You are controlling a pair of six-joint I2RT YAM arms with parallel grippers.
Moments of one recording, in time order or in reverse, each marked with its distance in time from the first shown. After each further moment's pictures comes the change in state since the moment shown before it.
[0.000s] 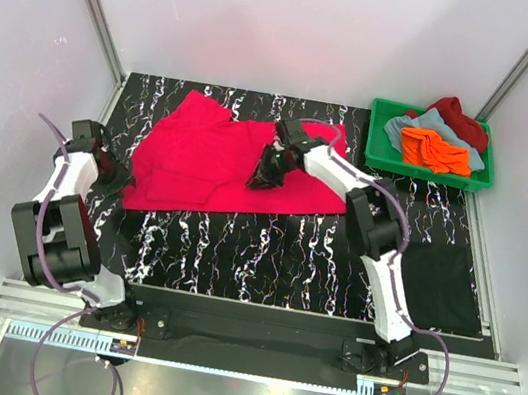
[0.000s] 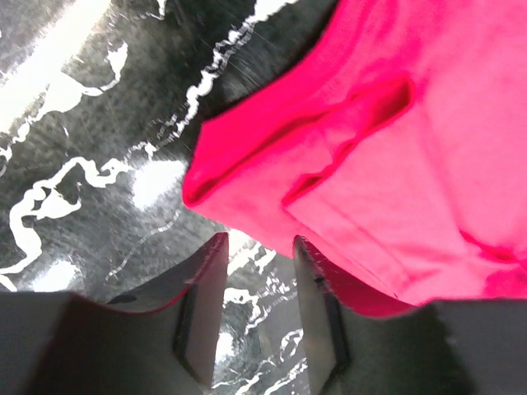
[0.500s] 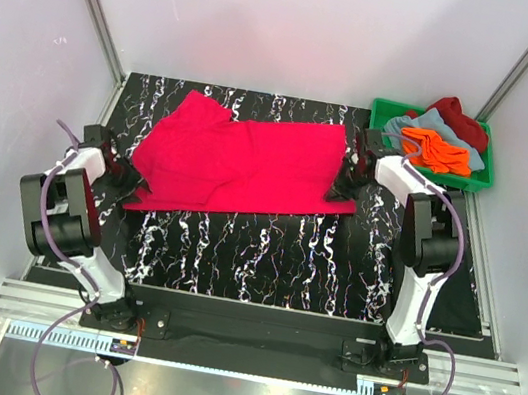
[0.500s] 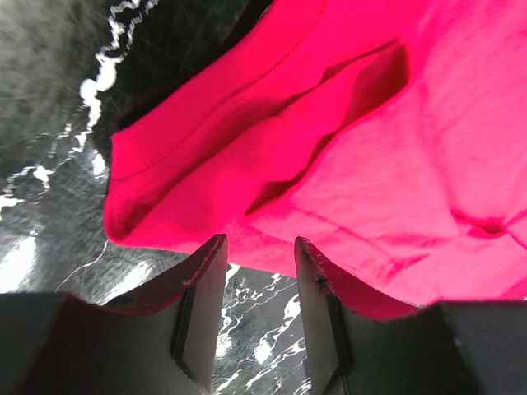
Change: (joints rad) left arm -0.017 0.150 0.002 0.060 0.171 -0.005; right arm -0.340 -0.380 -0.476 -0.063 0.150 -0.225
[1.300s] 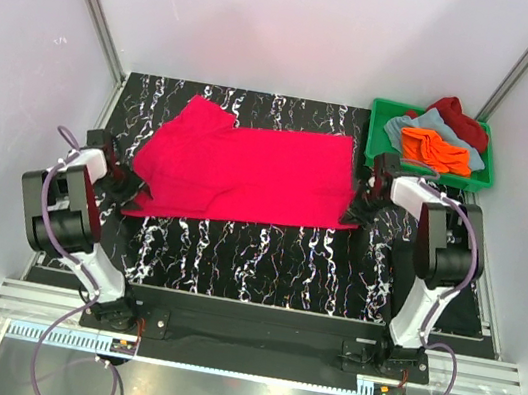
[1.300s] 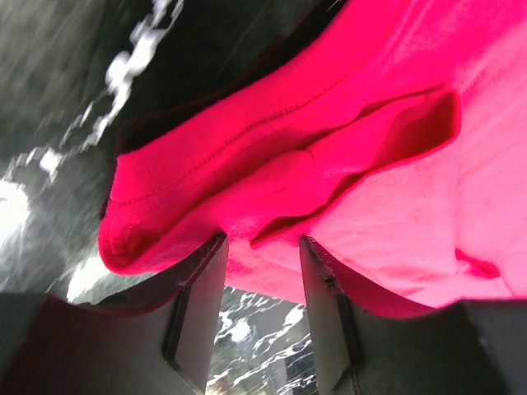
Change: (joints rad) left arm -0.006 0.056 -0.002 -0.034 -0.041 -0.081; right arm -0.114 -0.105 -0.272 0.063 0.015 -0.025
